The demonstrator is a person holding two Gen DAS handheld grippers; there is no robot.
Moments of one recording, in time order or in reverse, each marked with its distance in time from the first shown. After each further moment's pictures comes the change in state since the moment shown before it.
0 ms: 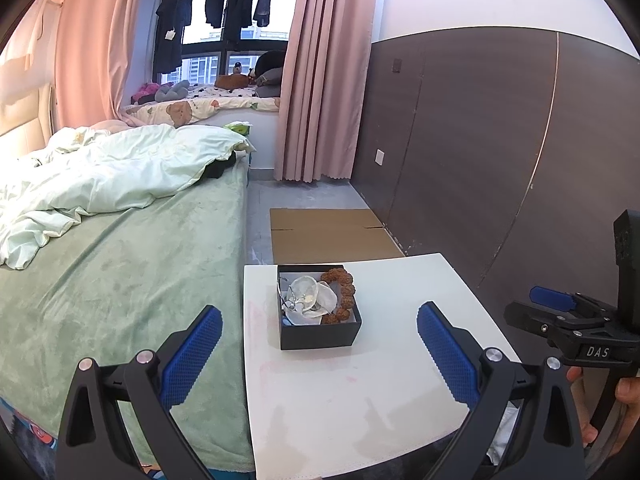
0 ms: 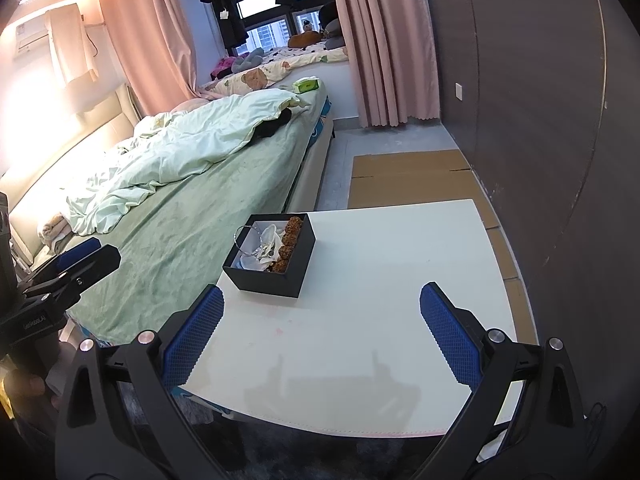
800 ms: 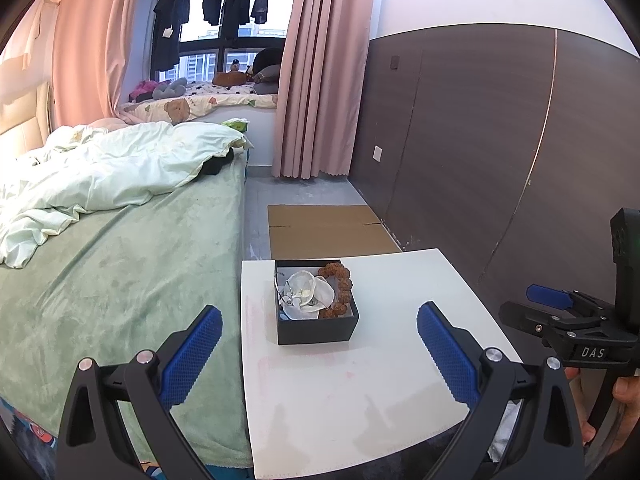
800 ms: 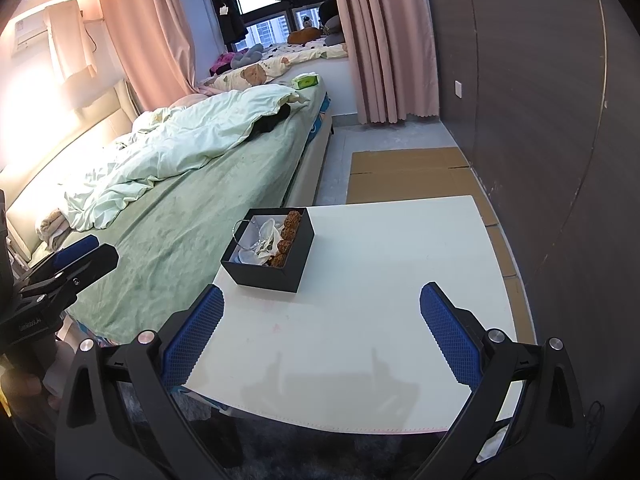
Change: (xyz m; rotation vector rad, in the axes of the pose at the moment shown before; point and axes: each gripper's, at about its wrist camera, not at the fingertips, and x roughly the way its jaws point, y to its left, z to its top) left arm 0.002 0.000 -0.003 0.005 0.015 -0.006; right arm 0.002 0.000 -0.004 -0.007 0.009 -0.008
